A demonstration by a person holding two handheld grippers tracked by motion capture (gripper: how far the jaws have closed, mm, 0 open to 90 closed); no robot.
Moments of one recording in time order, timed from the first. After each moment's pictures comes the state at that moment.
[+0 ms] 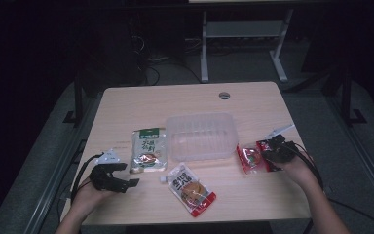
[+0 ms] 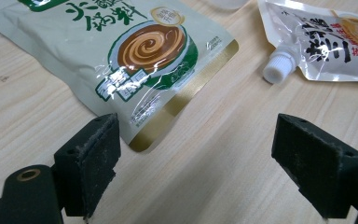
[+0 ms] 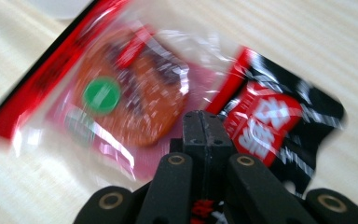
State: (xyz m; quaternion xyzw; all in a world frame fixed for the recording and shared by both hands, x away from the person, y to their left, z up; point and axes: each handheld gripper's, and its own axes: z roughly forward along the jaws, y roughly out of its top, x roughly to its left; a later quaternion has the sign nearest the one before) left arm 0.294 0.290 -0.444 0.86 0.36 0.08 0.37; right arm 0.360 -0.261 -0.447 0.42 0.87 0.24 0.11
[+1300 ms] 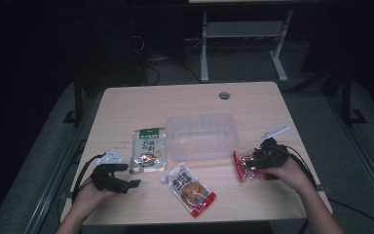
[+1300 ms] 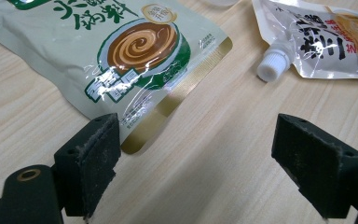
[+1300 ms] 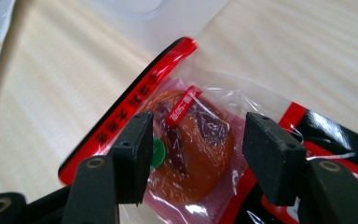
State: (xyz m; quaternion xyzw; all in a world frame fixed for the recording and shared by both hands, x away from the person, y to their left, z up) left arm 0.294 0.287 -0.445 0.86 0.35 0.07 0.36; right arm 0.349 -0.235 -0.443 0.40 0.86 0.30 0.04
